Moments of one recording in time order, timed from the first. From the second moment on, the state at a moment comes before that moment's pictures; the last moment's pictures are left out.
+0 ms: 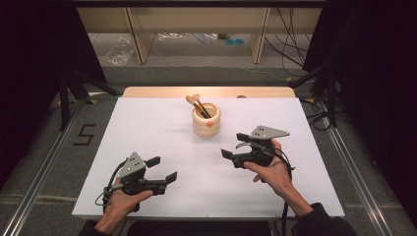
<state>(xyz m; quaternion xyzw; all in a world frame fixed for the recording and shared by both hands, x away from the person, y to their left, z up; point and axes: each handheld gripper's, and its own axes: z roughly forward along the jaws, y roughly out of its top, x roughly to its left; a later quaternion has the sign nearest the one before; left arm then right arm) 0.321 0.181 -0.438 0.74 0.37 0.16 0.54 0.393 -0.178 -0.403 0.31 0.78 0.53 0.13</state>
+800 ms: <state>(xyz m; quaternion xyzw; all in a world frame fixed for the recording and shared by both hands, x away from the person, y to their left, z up) 0.320 0.181 -0.438 0.74 0.37 0.16 0.54 0.366 -0.190 -0.420 0.32 0.77 0.54 0.13</state>
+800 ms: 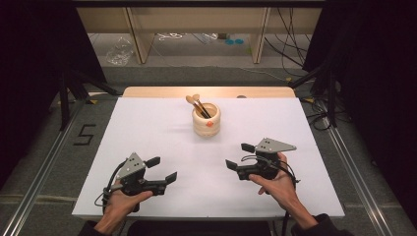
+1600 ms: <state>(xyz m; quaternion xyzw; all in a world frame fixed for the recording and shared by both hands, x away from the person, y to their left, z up) 0.320 0.181 -0.439 0.74 0.37 0.16 0.54 0.337 -0.196 -0.430 0.32 0.77 0.53 0.13</state>
